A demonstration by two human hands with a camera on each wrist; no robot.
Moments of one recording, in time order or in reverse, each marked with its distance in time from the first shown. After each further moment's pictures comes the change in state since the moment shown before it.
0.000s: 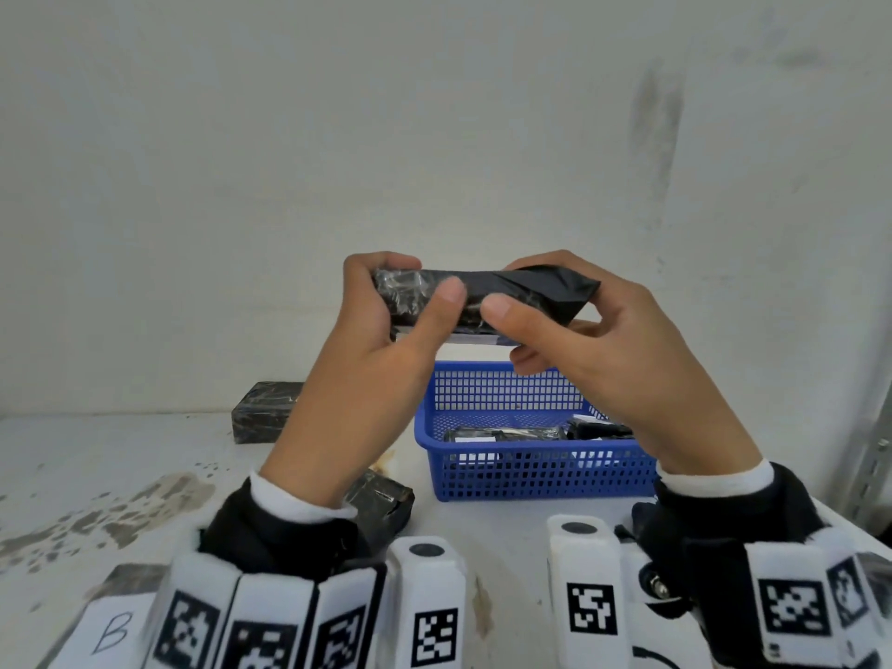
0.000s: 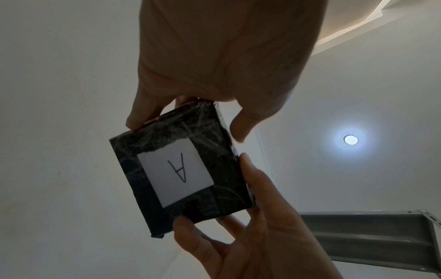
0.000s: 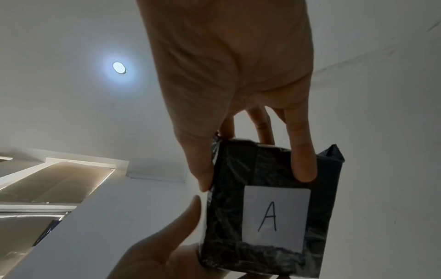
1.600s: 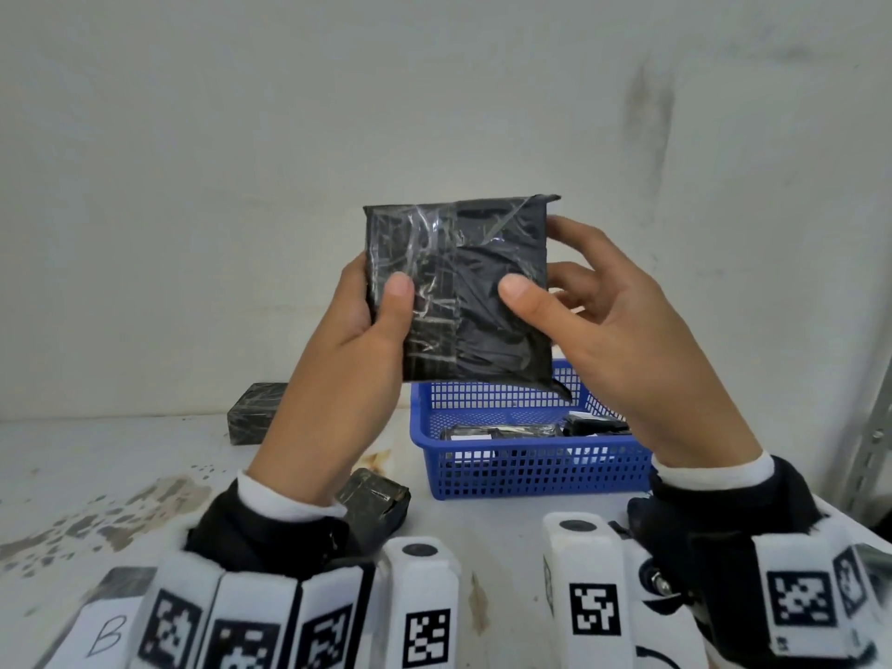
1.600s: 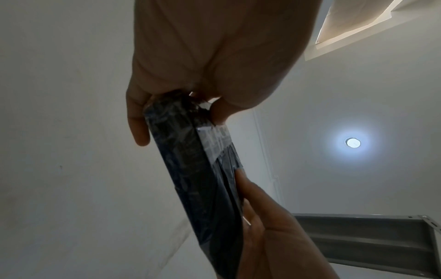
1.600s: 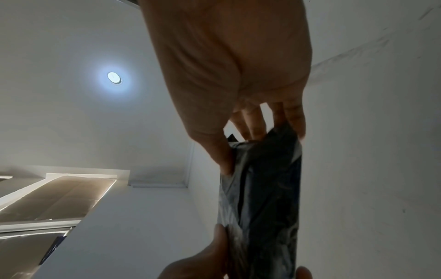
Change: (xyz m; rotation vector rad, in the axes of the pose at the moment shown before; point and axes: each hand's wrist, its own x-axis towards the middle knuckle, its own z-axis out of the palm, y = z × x) left_hand -0.002 0.001 -0.001 0.014 0.054 -0.103; right_hand 0.005 0.005 -0.006 0.028 0.070 0.033
